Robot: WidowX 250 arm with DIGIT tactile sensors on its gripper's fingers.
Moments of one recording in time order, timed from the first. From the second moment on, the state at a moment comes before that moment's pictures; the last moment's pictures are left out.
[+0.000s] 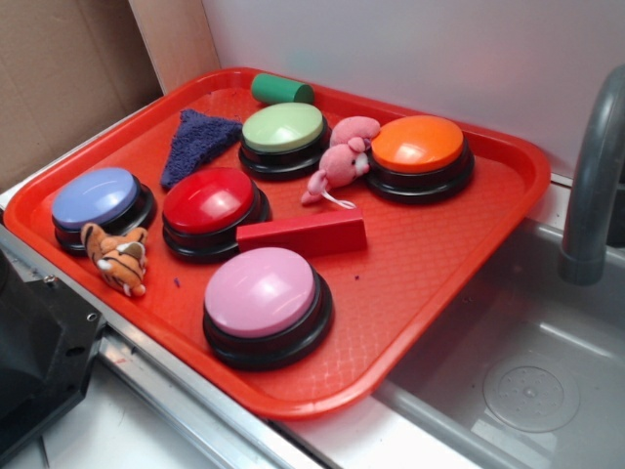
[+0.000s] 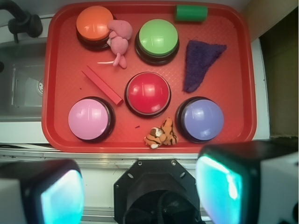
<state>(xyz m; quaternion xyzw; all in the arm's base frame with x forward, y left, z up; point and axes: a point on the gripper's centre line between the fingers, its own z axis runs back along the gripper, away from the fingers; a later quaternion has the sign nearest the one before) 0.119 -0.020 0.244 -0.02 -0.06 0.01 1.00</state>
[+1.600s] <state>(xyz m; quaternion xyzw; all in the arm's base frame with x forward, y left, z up) 0.228 0.079 0.121 -0.07 -0.13 0.47 0.87</state>
